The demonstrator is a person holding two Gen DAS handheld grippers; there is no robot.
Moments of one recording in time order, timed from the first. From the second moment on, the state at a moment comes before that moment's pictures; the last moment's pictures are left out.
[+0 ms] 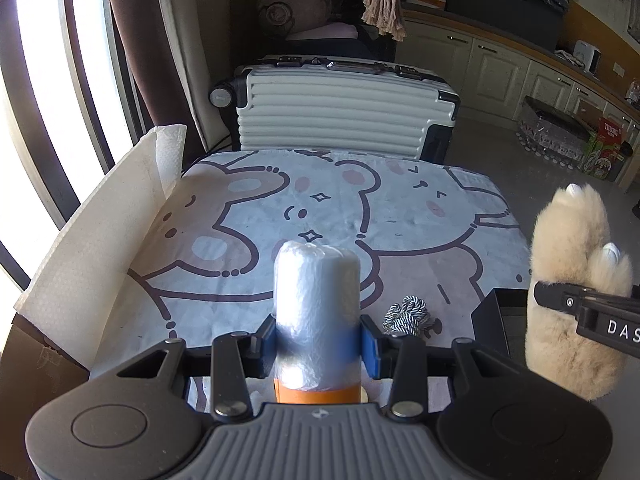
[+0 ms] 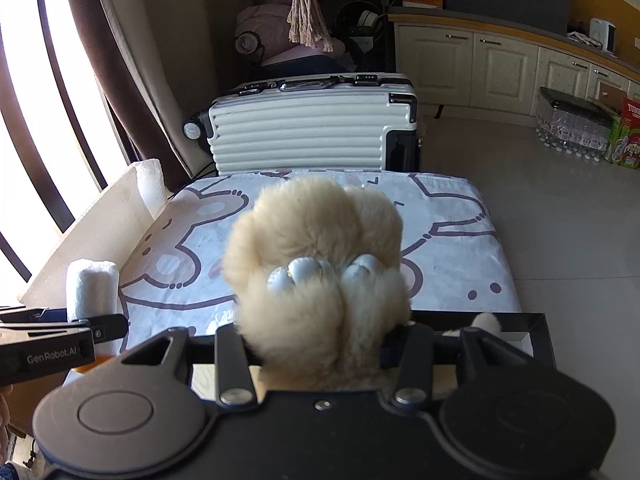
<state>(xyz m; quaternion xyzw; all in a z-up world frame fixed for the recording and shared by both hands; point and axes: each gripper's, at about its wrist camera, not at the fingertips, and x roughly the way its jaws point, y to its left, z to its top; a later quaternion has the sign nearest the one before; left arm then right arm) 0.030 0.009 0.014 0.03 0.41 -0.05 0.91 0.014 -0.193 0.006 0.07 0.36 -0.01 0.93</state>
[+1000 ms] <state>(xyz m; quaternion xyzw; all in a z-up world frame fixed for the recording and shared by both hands) 0.019 -0.112 0.018 0.04 0.41 -0.17 0.90 -0.026 -0.300 0.021 0.08 0.33 -0.11 0.94</state>
